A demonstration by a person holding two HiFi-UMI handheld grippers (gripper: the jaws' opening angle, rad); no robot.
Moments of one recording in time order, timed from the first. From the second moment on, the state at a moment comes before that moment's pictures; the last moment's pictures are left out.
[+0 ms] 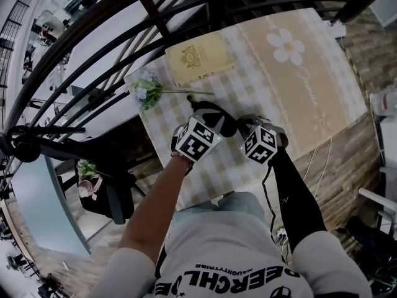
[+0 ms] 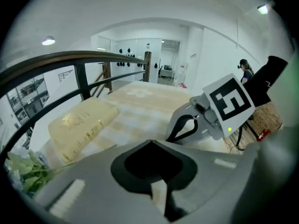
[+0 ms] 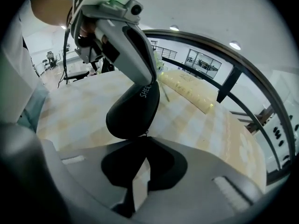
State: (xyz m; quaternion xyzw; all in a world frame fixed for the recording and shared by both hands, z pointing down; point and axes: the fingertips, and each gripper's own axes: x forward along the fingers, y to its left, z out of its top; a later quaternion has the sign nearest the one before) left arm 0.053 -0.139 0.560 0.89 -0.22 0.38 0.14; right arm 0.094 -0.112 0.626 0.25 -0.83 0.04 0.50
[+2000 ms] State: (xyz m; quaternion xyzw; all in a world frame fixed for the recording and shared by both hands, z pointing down) left arm 0.054 -0.139 0.573 0.89 -0.18 0.39 0.17; right arm 0.090 -0.112 0.622 -0.03 -0.73 -0.31 0.60
